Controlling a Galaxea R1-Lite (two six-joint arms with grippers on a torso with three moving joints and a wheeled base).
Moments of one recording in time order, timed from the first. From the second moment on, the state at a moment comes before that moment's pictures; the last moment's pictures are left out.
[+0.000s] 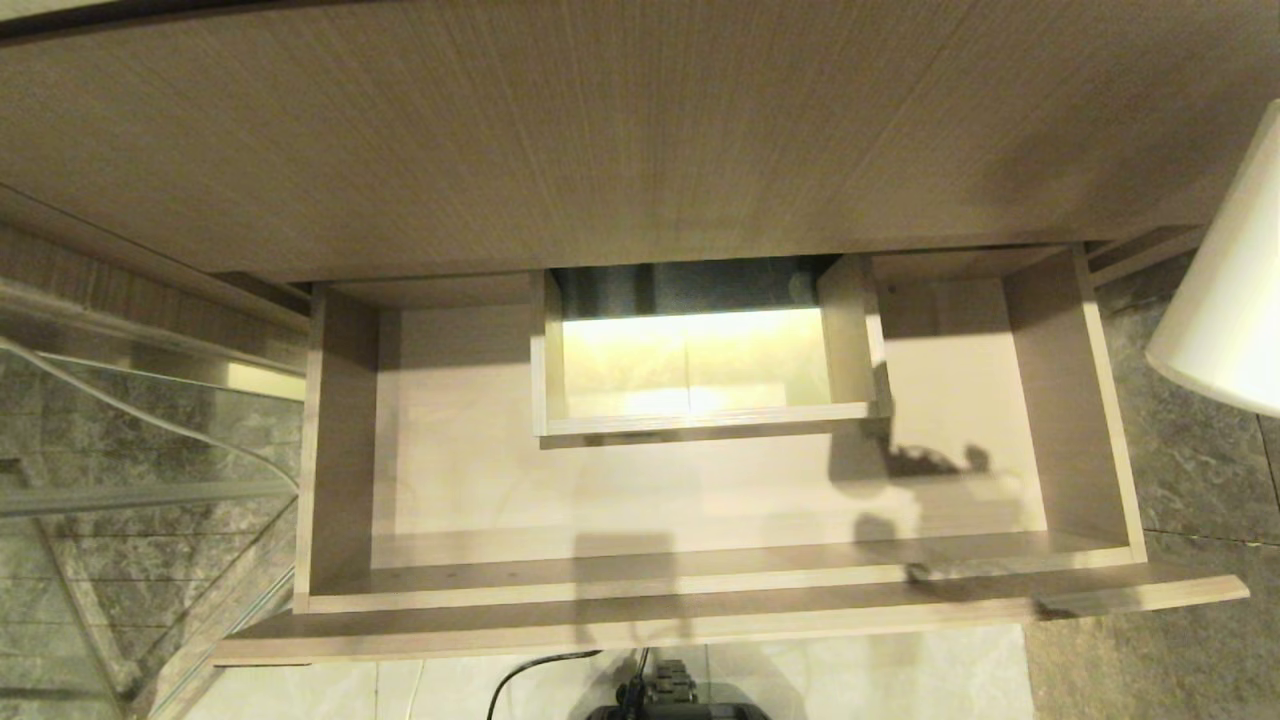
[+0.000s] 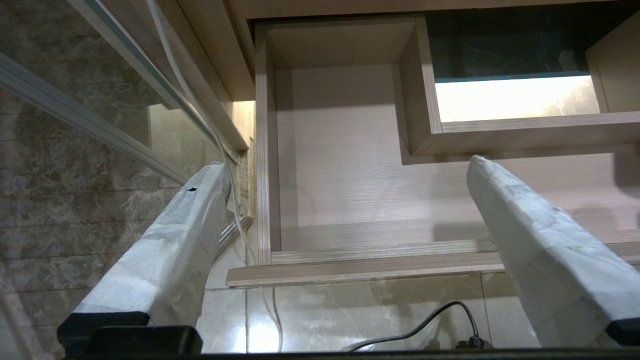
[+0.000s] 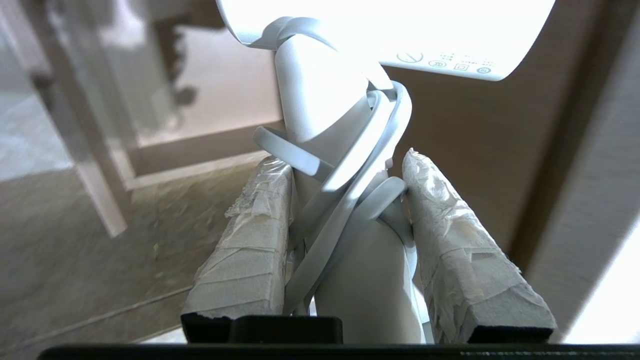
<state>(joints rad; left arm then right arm) 0.00 0.00 0.00 -0.23 0.00 -0.01 -0.27 0.86 -1.41 0.79 0.44 -1.64</state>
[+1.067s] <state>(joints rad) 0.00 0.00 0.00 -0.23 0.00 -0.01 -0.23 0.76 -1.56 0.64 0.45 -1.46</state>
